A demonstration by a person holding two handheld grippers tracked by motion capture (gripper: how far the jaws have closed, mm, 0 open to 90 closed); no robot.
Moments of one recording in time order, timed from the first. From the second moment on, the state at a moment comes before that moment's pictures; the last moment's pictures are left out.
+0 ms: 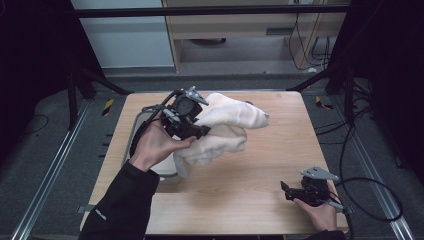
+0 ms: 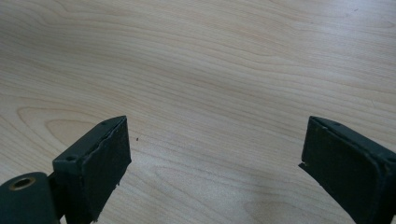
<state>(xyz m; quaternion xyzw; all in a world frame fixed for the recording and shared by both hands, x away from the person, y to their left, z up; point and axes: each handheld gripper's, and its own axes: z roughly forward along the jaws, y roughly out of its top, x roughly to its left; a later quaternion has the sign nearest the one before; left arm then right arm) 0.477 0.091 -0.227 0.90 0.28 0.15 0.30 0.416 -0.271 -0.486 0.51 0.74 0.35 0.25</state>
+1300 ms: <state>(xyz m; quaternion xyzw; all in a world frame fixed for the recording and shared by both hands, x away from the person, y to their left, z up) 0.516 0.015 -0.318 0.91 0.27 0.11 0.29 0.414 -0.268 -0.488 0.50 0.75 0.36 0.25</state>
